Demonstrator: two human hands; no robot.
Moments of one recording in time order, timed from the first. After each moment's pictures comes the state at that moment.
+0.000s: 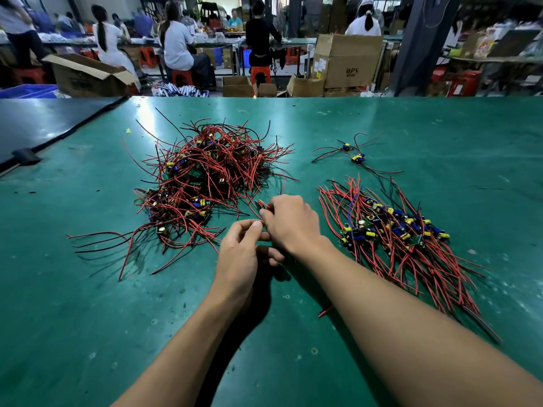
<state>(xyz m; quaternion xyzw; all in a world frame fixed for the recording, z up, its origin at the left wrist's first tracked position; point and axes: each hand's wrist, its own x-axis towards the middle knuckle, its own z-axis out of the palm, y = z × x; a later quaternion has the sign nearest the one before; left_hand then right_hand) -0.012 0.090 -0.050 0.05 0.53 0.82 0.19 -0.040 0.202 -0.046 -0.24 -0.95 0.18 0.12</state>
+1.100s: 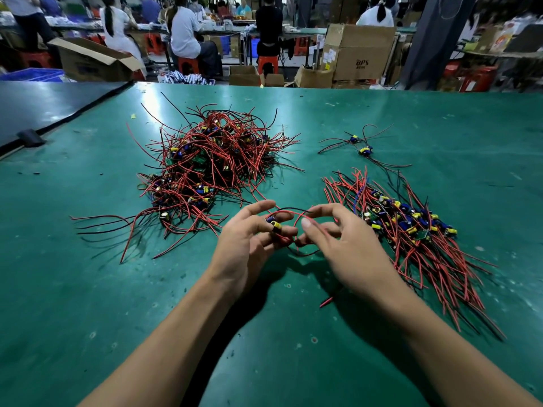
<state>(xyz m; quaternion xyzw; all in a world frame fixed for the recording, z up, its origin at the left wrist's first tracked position) -0.019 0.080 -0.044 0.09 0.44 0.84 0.30 0.073 0.213 -0.044 -0.17 -0.80 0.55 0.19</state>
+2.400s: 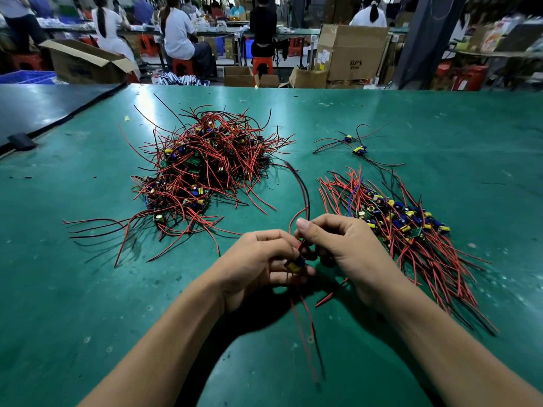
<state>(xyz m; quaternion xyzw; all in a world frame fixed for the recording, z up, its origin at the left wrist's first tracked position) -0.004 0.075 -0.042 0.17 0.55 0.69 0.44 0.079 0.216 -0.038 -0.13 -0.68 0.70 0.15</state>
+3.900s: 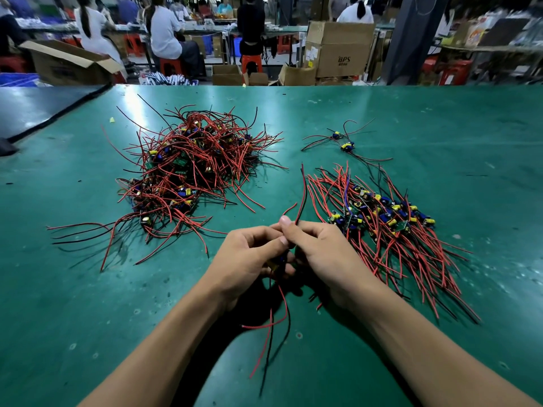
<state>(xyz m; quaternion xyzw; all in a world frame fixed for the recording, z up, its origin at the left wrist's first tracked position) -0.001 0.082 -0.058 0.22 0.60 0.70 0.32 0.072 0.202 -0.052 -0.18 -0.63 0.75 0.10</state>
